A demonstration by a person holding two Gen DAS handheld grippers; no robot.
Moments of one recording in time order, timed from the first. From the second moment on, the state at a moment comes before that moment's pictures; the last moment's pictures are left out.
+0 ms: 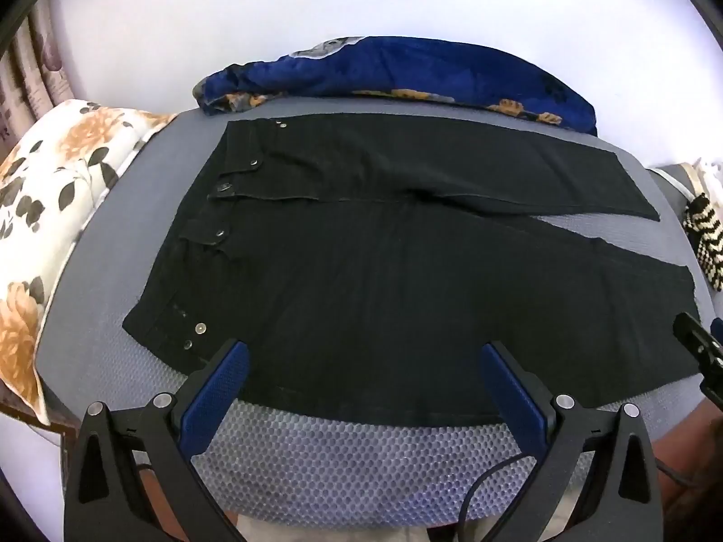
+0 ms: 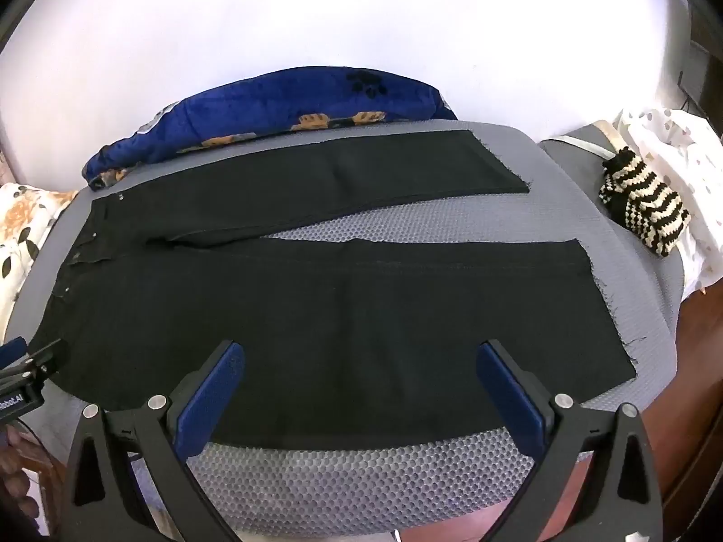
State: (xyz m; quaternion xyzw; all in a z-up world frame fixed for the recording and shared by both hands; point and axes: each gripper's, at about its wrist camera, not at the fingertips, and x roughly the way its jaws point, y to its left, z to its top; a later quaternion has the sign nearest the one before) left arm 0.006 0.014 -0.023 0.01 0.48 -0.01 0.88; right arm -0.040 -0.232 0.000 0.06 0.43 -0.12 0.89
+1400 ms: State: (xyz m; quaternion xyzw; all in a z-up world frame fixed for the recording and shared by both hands) left arm 0.009 0.020 -0.033 0.01 0.47 -0.01 0.88; right arm -0.035 -0.225 -0.007 0.04 0.44 -0.13 0.89
